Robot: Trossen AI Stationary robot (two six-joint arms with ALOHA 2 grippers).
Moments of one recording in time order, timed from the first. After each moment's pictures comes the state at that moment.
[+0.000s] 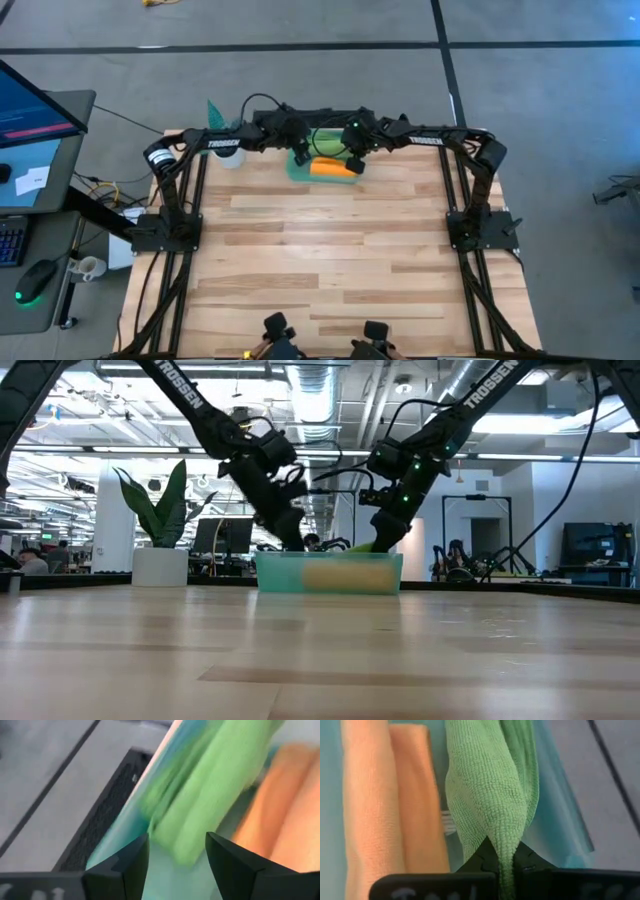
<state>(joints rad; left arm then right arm) 0.65 1.87 1.19 -0.09 -0.04 0.27 -0.62 1.87 1.22 -0.32 0.00 -0.44</state>
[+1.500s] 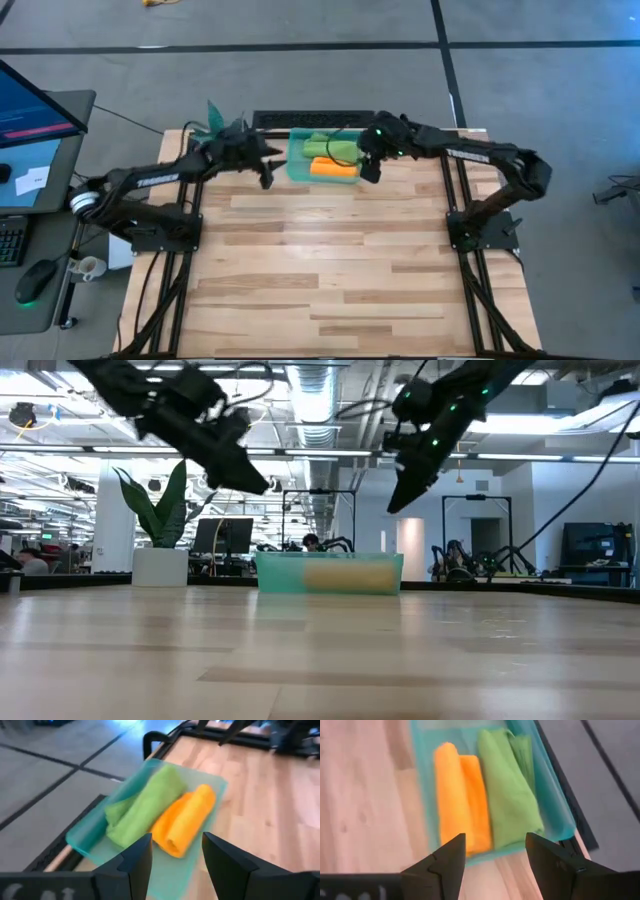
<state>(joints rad) 0.62 1.25 0.72 0.07 0.18 0.10 -0.54 1.54 1.15 -0.53 -0.01 -0.31</state>
